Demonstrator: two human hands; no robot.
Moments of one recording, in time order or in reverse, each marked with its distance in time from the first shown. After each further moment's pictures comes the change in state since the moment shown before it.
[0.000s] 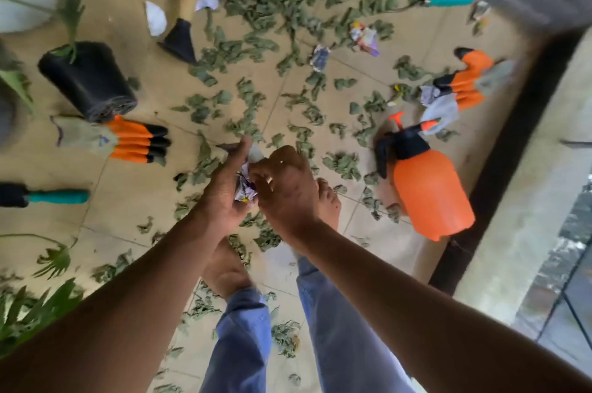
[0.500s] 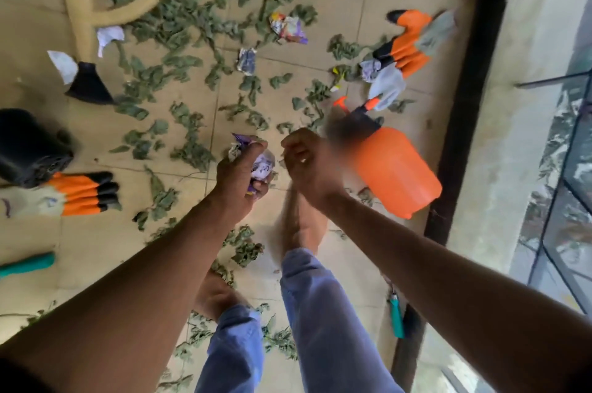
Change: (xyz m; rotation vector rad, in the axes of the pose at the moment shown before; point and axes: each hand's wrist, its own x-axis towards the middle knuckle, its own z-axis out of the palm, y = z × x) left_hand 0.072 -0.033 0.098 0.285 0.193 -0.091; right_hand 0.026 0.114 -0.082 0.311 0.127 0.412
